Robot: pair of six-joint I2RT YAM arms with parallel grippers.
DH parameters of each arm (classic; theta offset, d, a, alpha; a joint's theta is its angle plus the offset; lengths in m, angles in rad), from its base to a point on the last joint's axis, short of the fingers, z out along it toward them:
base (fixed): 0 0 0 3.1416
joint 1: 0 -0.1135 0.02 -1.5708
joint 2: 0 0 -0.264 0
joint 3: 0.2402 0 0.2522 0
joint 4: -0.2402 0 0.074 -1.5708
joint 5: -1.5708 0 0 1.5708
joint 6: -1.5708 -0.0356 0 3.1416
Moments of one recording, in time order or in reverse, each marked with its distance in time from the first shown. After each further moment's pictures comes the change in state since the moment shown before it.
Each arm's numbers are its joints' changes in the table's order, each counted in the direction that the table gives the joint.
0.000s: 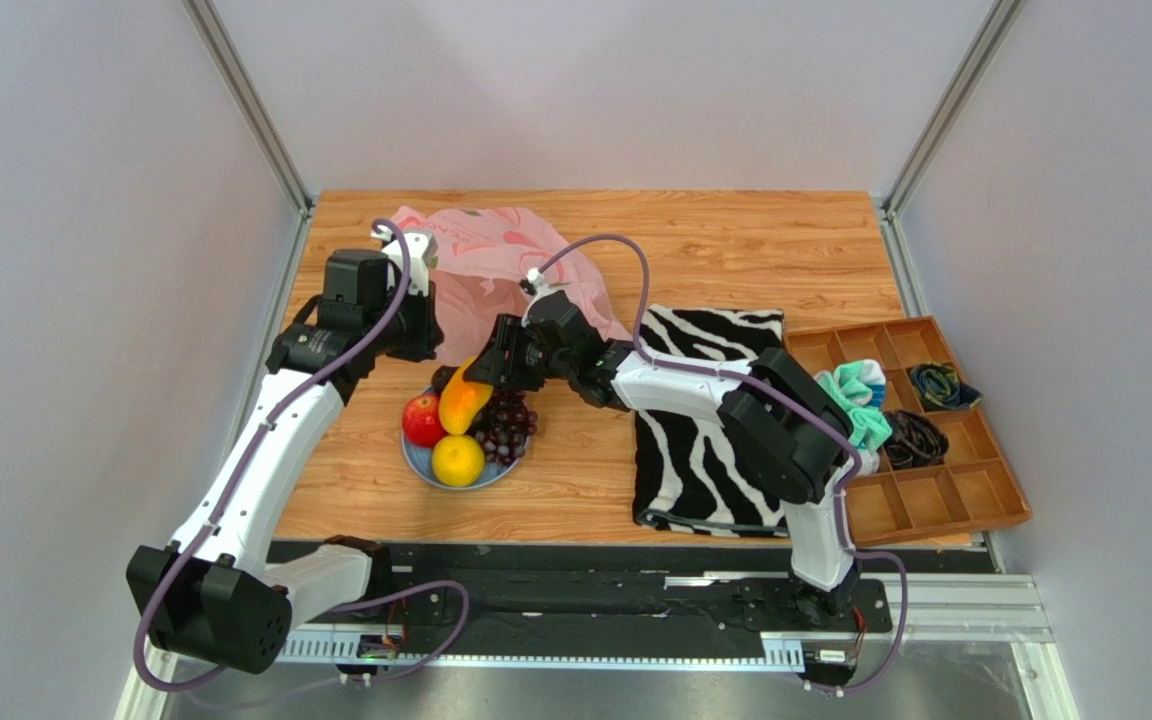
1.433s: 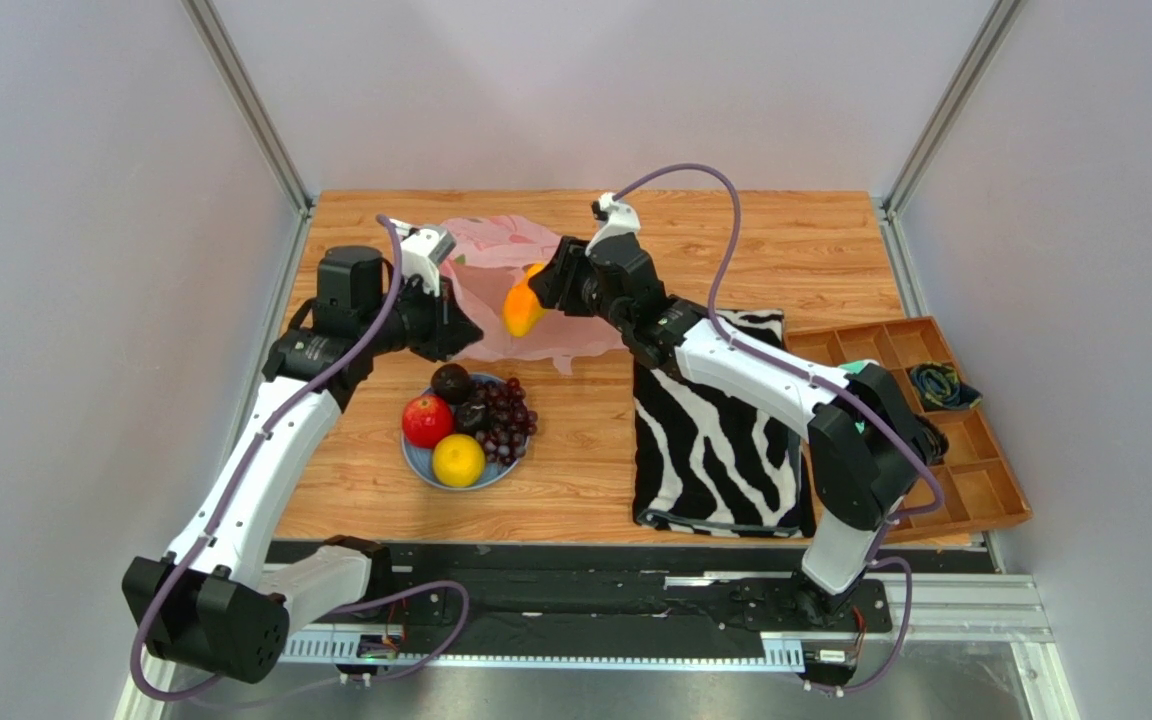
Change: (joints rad) left arm 0.006 0.031 -0.013 0.097 -0.341 0.008; right arm 0.140 0.249 -0.005 -0.092 -0.298 0.255
